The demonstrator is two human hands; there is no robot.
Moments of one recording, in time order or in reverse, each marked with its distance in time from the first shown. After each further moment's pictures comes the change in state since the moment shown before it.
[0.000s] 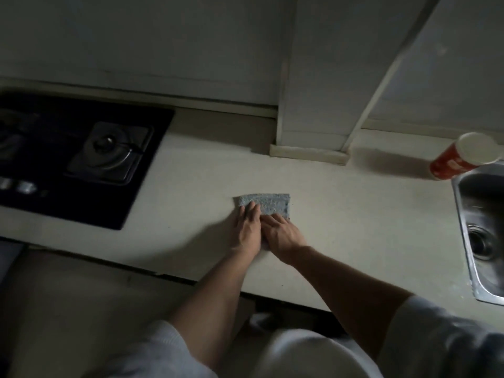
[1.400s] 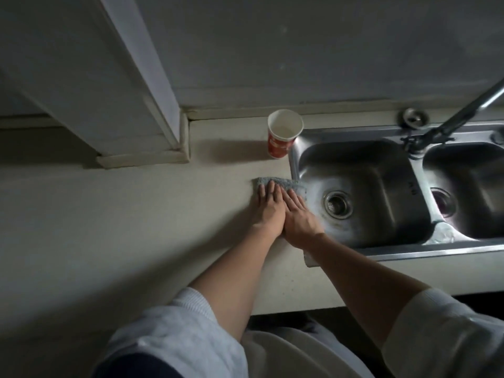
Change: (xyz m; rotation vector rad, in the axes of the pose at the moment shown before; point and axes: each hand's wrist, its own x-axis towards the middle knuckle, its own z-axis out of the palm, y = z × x) left_hand 0.016 0.411 0.175 0.200 -0.266 0.303; right_hand -0.254 0.322 -0.094 -0.073 -0.070 0.512
